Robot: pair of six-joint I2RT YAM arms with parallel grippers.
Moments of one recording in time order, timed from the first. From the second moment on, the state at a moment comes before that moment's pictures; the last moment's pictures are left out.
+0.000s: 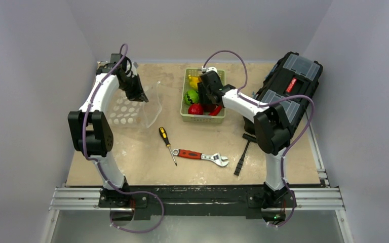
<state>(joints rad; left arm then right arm) 0.00 1.86 1.66 -0.95 0.35 -0.34 0.57 2.02 1.57 -0.35 0.30 0.27</state>
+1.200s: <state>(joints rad) 0.00 1.86 1.66 -0.95 0.36 -0.34 0.60 1.83 1.33 0.23 -0.13 0.63</state>
